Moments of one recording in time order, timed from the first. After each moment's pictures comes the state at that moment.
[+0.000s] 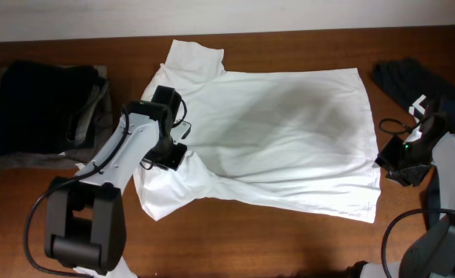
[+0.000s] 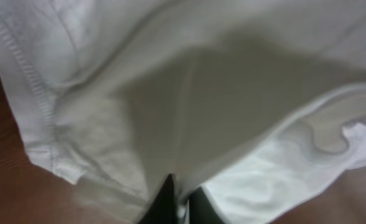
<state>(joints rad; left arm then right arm) -0.26 1.85 1.33 -1.08 -0.04 0.17 -0.44 1.58 1.20 -1.14 -0.16 0.32</state>
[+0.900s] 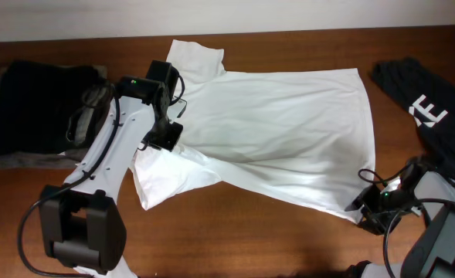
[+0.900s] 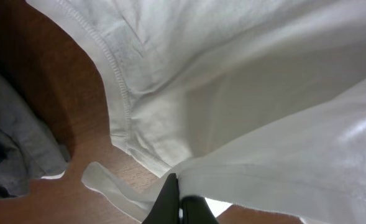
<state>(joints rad) -0.26 1.85 1.58 -1.25 -0.12 0.17 -0.56 1.58 0.72 -0.93 -0.32 0.32</state>
